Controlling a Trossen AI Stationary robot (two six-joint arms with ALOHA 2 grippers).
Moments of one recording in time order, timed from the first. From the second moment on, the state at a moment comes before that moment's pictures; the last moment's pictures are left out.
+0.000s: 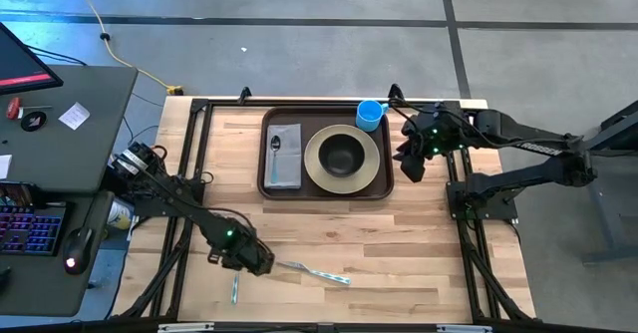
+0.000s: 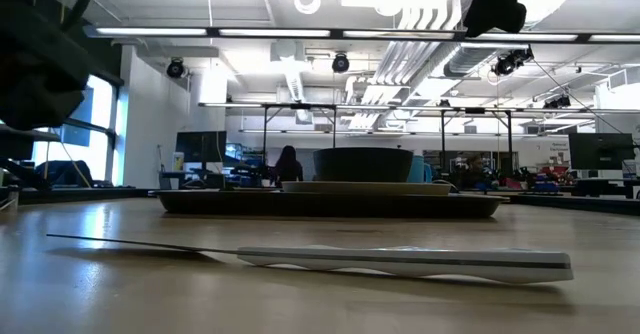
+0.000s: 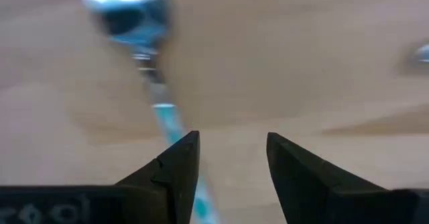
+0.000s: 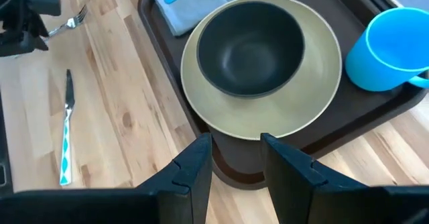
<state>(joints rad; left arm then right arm) -0.63 1.64 0.90 -0.59 0.22 -2.04 -0.21 1.04 1.17 -0.99 -0.01 0.34</state>
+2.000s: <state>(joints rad) -0.65 1.69 0.90 -0.69 0.13 -2.14 -0.17 1.04 1.17 -1.00 0.06 0.36</state>
